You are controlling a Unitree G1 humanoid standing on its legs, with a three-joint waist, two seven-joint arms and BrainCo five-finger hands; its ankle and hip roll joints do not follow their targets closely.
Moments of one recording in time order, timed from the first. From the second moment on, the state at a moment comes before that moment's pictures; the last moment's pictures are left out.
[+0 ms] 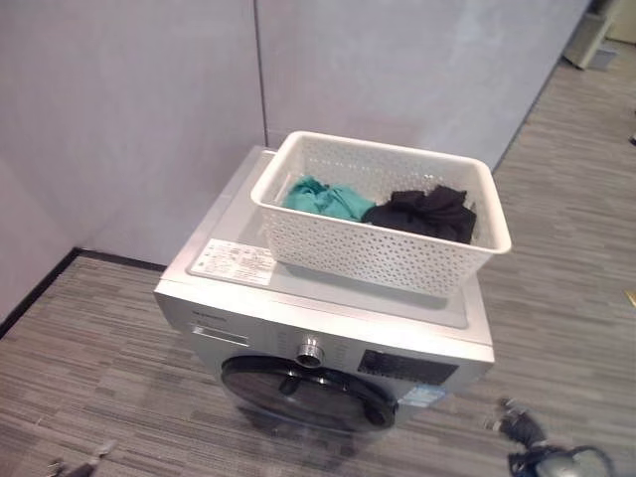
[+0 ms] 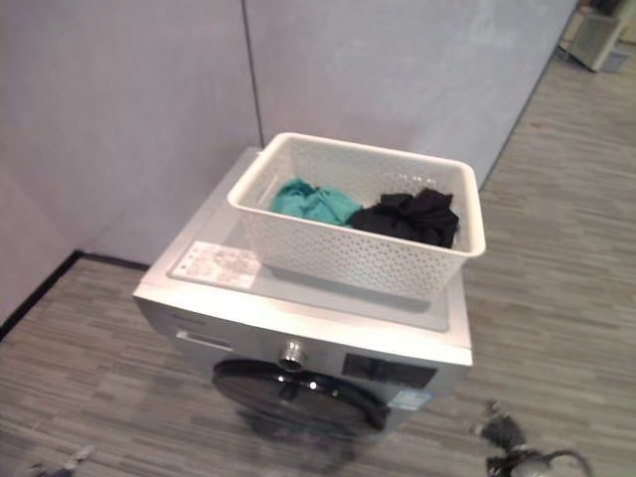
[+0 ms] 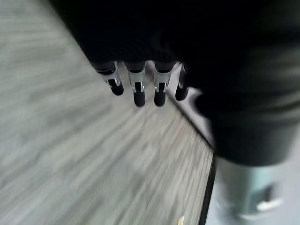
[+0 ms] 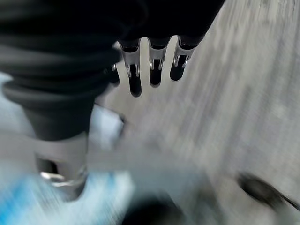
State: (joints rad) left arm 0.13 0.37 0.24 1.02 -0.42 -0.08 0.18; right arm 0.08 -0.44 0.17 0.88 0.05 0.04 0.10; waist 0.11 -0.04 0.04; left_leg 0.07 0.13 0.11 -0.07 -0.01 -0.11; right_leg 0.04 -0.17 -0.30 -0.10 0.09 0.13
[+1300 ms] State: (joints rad) left arm -0.01 0.29 -0.09 1.23 -0.13 -0.06 0.13; right arm 0.11 -0.28 0.24 1.15 0.00 0.02 0.04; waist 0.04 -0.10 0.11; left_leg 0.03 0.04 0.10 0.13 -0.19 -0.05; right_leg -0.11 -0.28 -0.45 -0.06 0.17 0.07
